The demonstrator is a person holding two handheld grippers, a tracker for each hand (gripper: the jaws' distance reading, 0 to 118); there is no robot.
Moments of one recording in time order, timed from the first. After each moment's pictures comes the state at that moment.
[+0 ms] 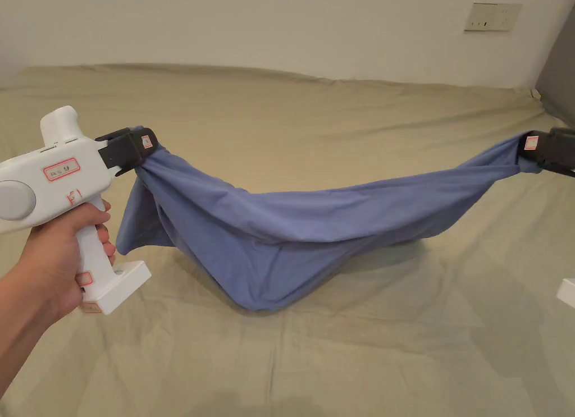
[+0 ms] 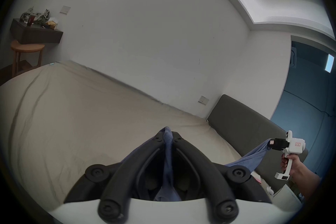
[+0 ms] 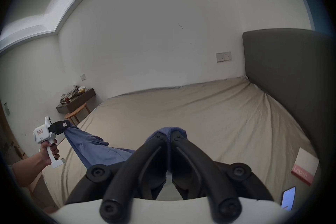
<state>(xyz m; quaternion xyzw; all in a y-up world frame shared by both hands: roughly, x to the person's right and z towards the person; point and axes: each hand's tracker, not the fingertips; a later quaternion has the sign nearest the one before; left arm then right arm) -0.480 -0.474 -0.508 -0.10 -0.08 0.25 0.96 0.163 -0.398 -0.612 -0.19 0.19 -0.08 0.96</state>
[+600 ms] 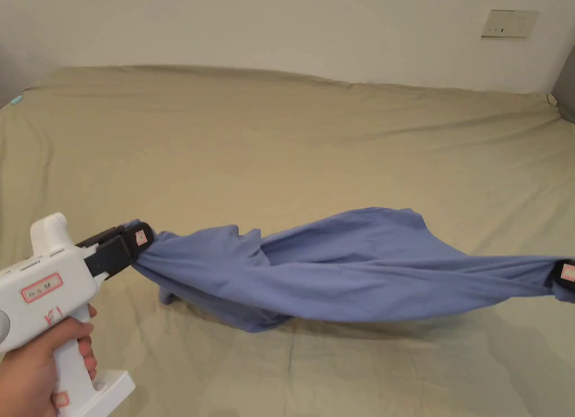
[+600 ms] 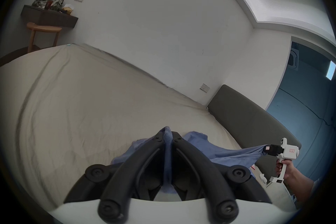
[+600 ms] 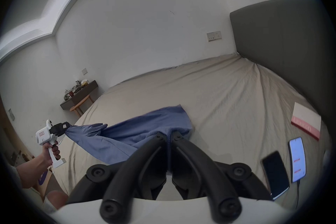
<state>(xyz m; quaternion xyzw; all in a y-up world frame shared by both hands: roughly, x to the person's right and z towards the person) -0.477 -0.530 -0.355 -0.14 -0.07 0.28 0.95 0.206 -0.475 -0.465 -0.25 0.19 -0.12 0.94</state>
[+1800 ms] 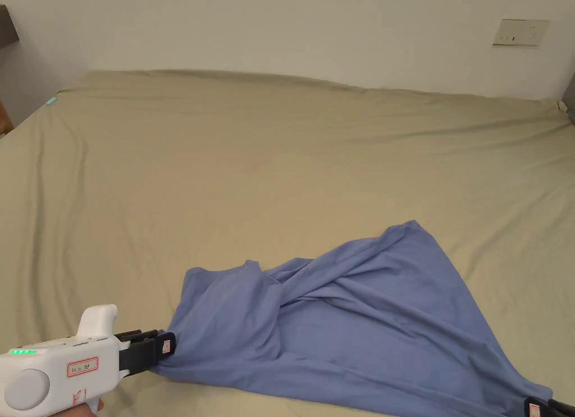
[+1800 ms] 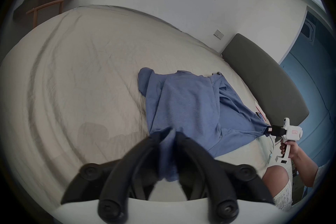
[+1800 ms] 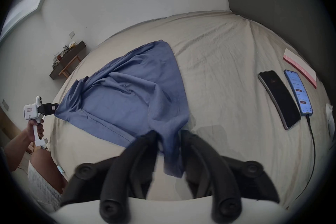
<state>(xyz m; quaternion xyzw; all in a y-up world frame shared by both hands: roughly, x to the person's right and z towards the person) -0.488 -0.609 -0.279 -0.36 -0.07 0.22 0.90 0.212 -0.595 -0.375 -0.41 0.17 -0.06 0.90</state>
